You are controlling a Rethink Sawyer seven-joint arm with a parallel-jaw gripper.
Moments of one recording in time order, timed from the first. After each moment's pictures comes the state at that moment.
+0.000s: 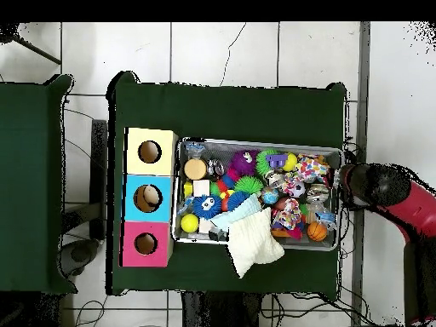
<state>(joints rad) -0.81 -0.43 0.16 1.29 -0.21 0.68 1.20</state>
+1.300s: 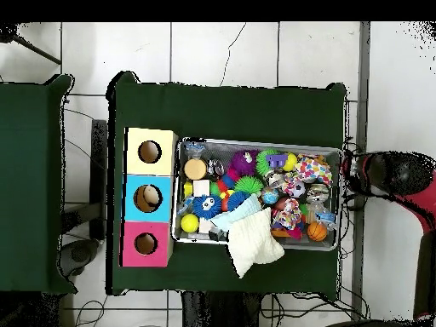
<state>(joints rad) -0.81 -0.40 0.16 1.15 -0.21 0.77 1.20</state>
